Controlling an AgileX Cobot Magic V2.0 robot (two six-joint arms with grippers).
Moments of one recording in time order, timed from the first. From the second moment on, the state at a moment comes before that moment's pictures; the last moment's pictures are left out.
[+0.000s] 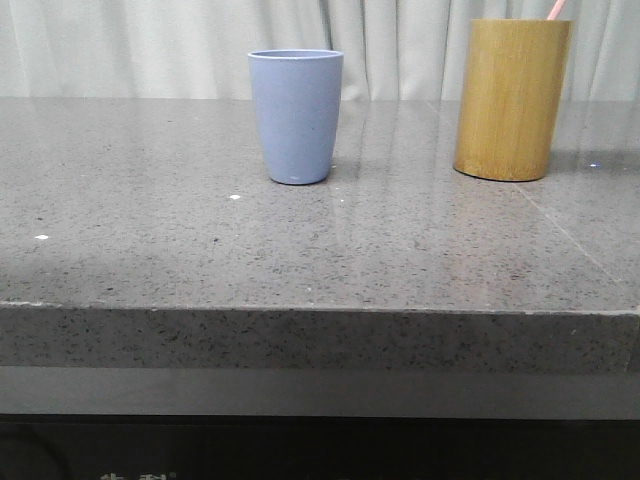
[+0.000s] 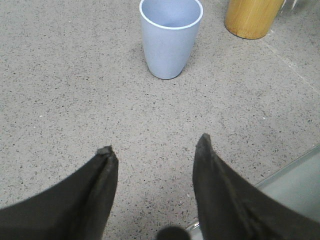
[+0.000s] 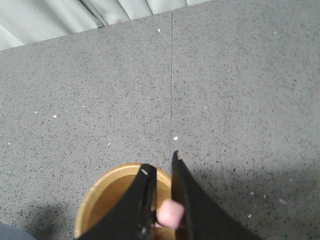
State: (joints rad) left arm -0.55 0.90 -0.93 -0.06 0.68 0.03; right arm 0.05 1.53 -1.45 0.20 0.54 0.13
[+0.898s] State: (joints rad) left arm -0.55 0.90 -0.93 -0.06 0.68 0.03; right arm 0.44 1.55 -1.94 0.18 0.80 -0.13
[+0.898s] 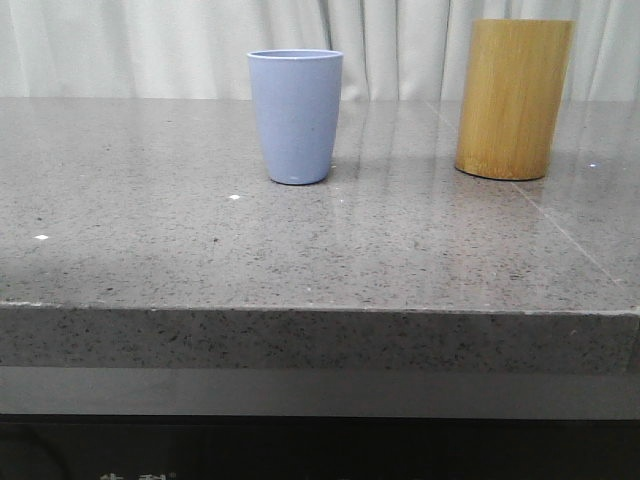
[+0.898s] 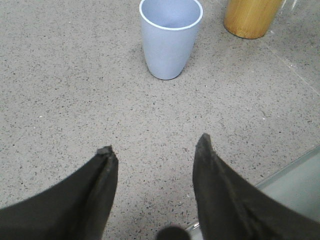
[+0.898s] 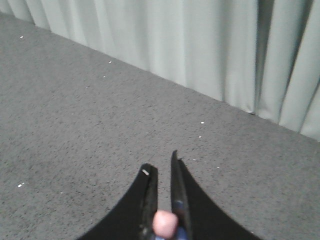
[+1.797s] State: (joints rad) left arm -0.55 0.90 -0.93 -0.06 0.68 0.03; right arm 0.50 1.78 -1.94 0.17 0.85 -0.18
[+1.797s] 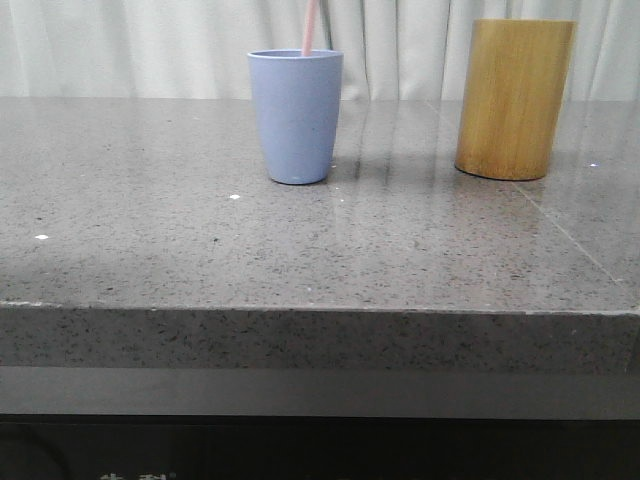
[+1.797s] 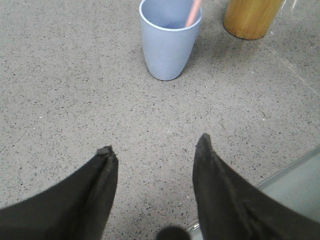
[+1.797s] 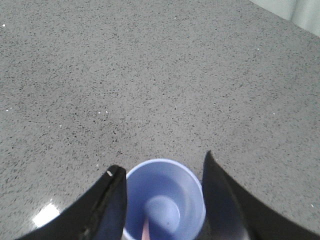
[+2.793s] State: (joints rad) left arm -0.55 0.90 -0.93 -0.06 0.68 0.03; right arm 0.21 0.77 -0.99 0.16 0.87 -0.18
